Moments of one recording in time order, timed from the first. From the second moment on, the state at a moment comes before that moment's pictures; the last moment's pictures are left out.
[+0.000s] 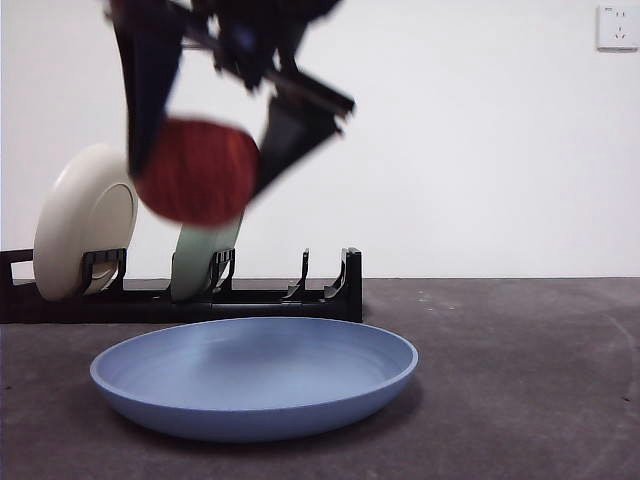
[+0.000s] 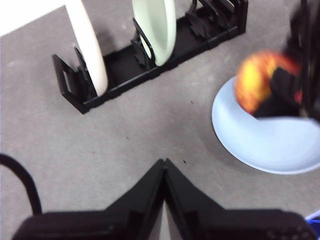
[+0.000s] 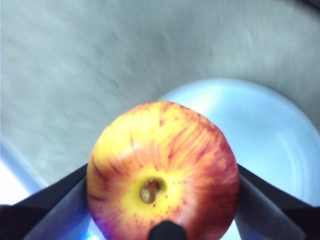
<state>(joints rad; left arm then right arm) -1.11 0.74 1.14 -1.32 -0.72 -0.43 0.96 1.77 1.46 -0.72 -0.01 0.27</state>
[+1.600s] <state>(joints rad) -1.11 0.74 1.14 -1.32 -0.75 -0.48 0.94 1.77 1.17 -0.50 0.06 0.30</state>
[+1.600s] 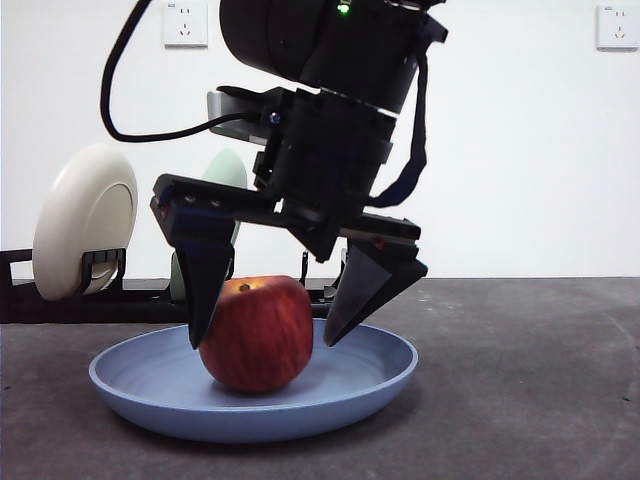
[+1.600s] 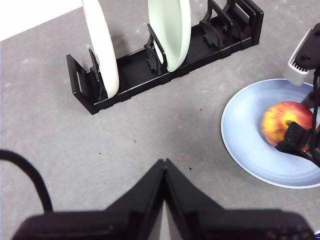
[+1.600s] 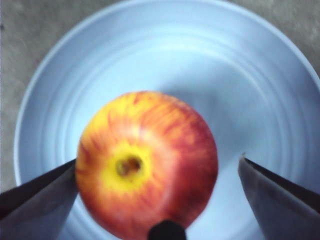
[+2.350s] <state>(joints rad) -1.11 0.74 1.14 -1.32 -0.75 -0.46 0.95 1.33 1.36 -0.97 0.40 0.22</state>
